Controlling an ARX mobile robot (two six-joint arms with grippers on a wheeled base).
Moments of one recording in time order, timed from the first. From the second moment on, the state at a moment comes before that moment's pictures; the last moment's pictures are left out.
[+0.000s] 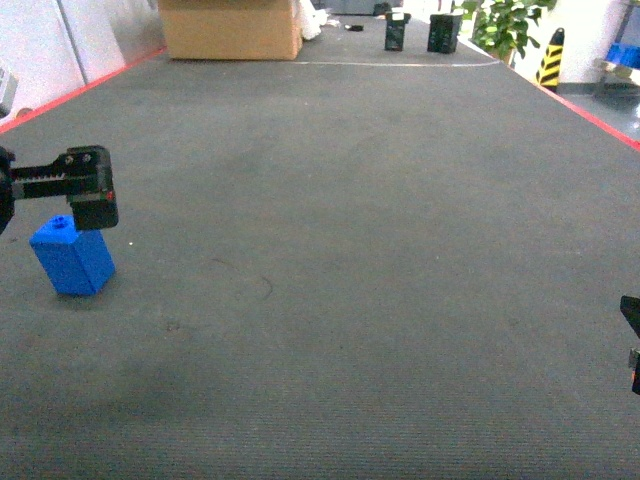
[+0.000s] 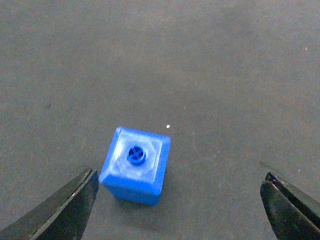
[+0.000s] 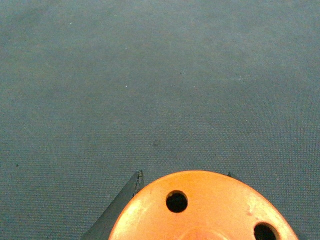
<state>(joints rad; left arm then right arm) -0.04 1.73 0.83 0.43 -0.11 -0.10 0.22 1.41 0.30 0.71 0.13 0.14</state>
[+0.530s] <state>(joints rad) 0.02 1.93 1.01 0.40 -0.12 -0.08 0.20 1.36 0.27 0.69 0.13 0.14</state>
